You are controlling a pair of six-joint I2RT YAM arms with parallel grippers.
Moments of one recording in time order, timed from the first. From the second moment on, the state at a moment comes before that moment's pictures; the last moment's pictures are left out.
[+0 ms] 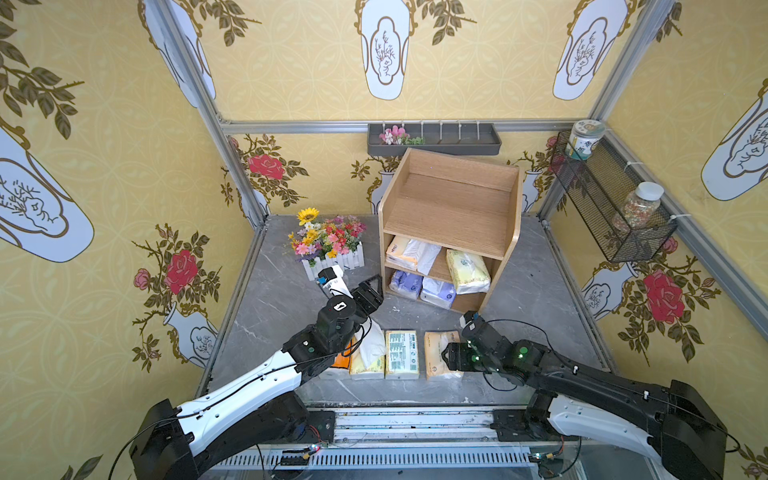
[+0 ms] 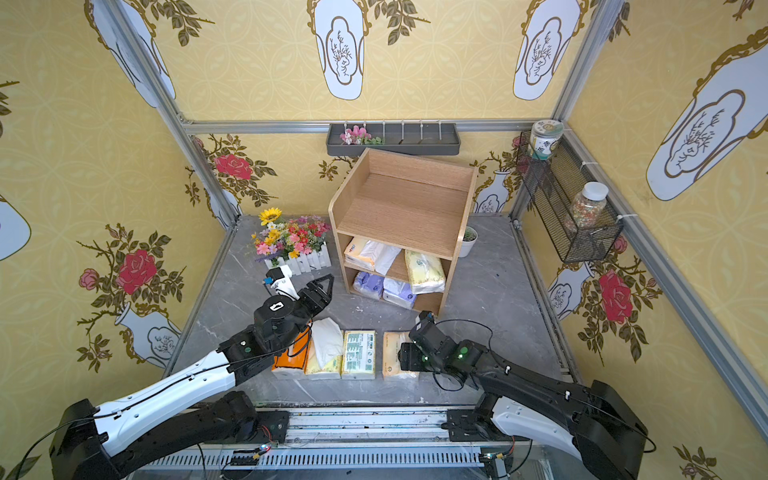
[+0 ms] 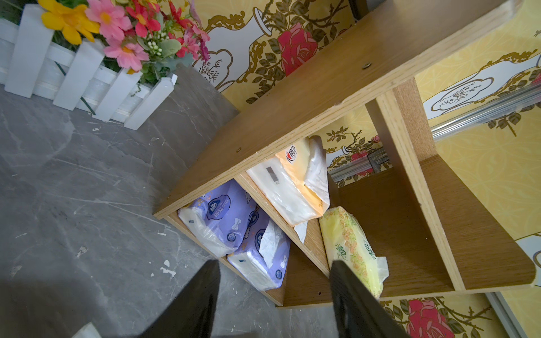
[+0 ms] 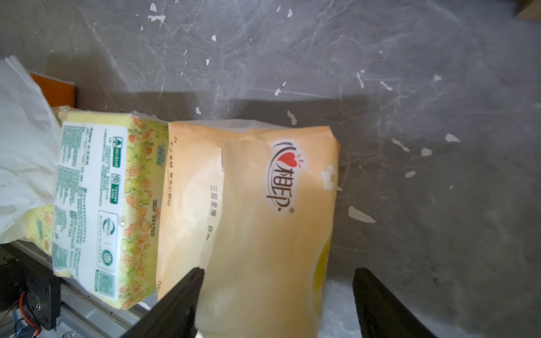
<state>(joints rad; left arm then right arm) -0.83 0.94 0.58 0.10 -0.42 -1.06 0.85 1.00 0.45 -0.44 0.00 0.81</state>
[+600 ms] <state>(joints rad) -0.83 0.92 0.56 0.10 -0.42 -1.09 0.97 1.16 0.52 -0.34 -0.02 0.78</state>
